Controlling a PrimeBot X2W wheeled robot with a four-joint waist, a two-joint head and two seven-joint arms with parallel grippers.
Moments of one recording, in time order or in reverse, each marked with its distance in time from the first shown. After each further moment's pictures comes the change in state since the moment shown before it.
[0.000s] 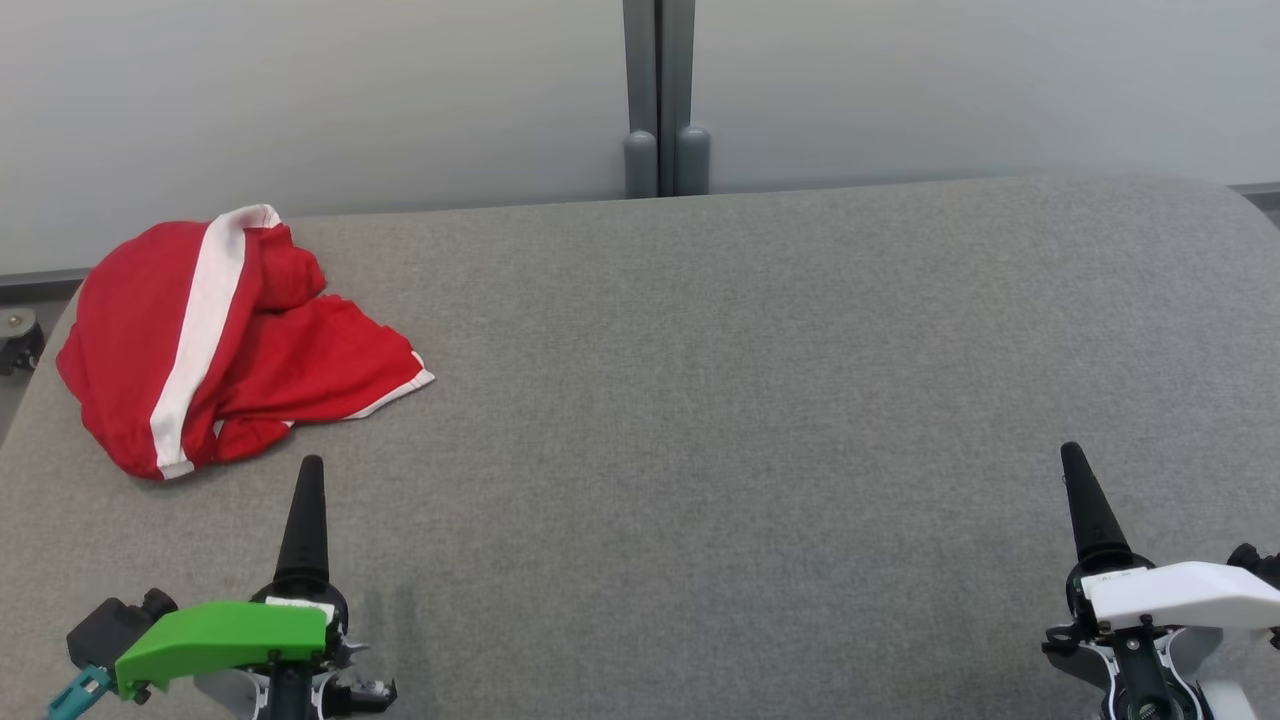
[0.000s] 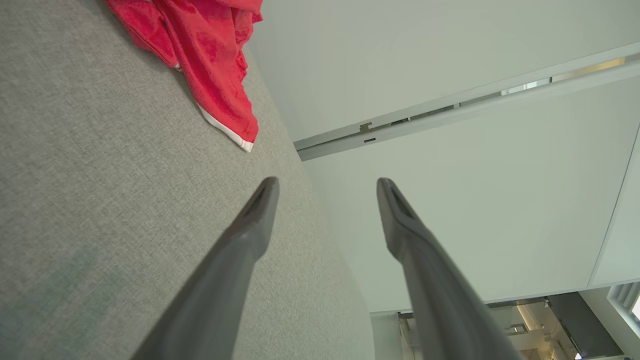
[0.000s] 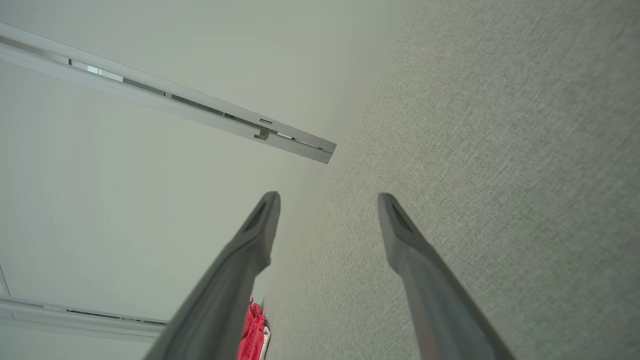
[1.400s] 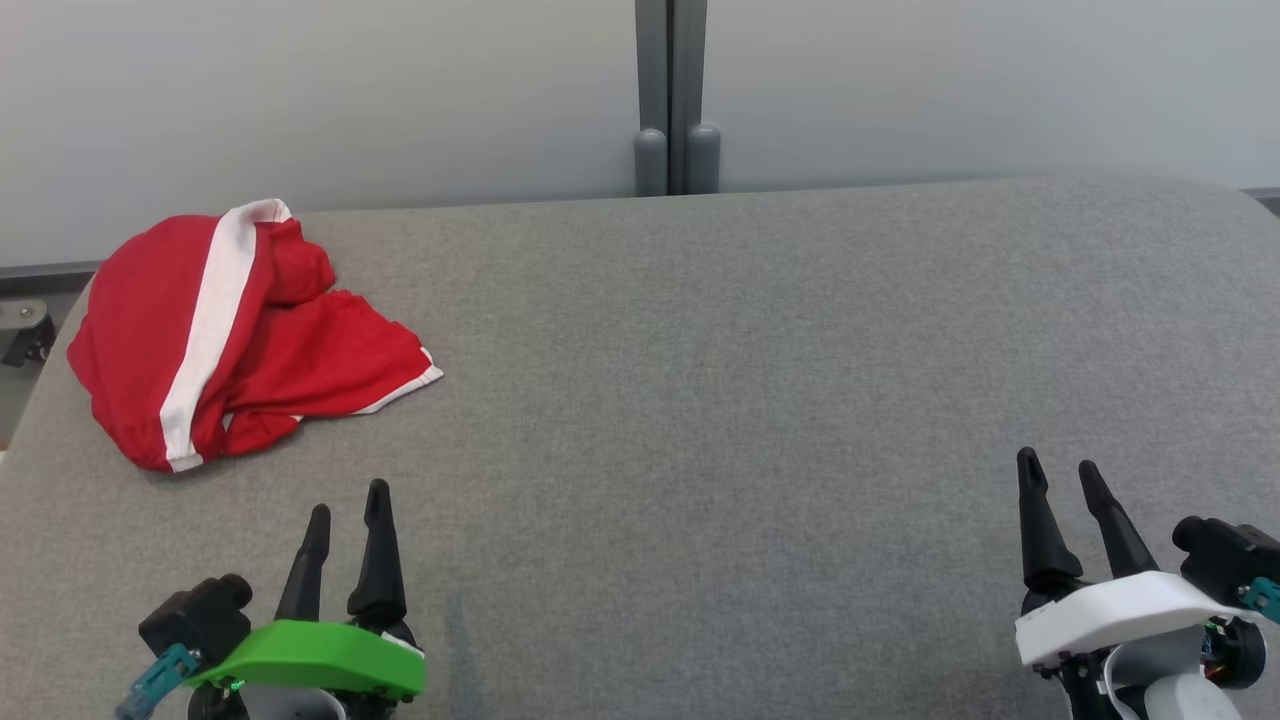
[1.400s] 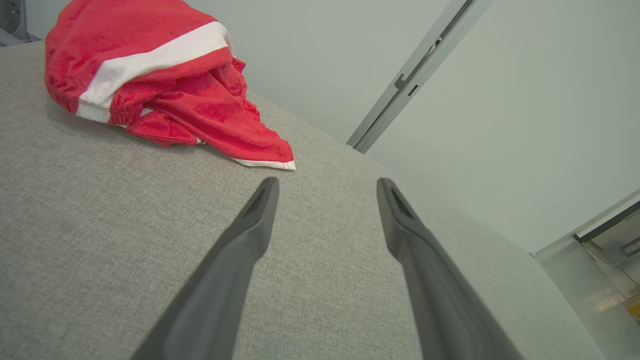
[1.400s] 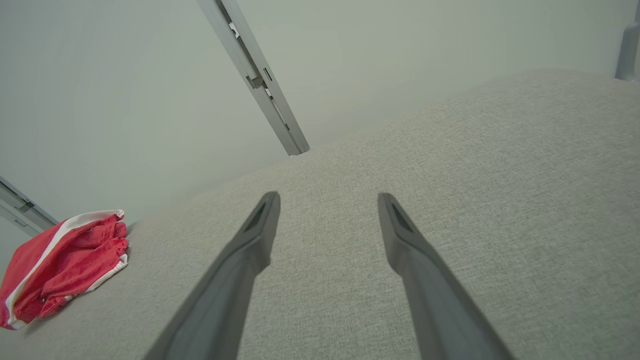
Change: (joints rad) left arm 0.021 0.004 -0.077 0.045 0.670 -0.007 -0.127; right arm 0.034 -0.007 0.047 -0.057 -0.737 0.000 -0.126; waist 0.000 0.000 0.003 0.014
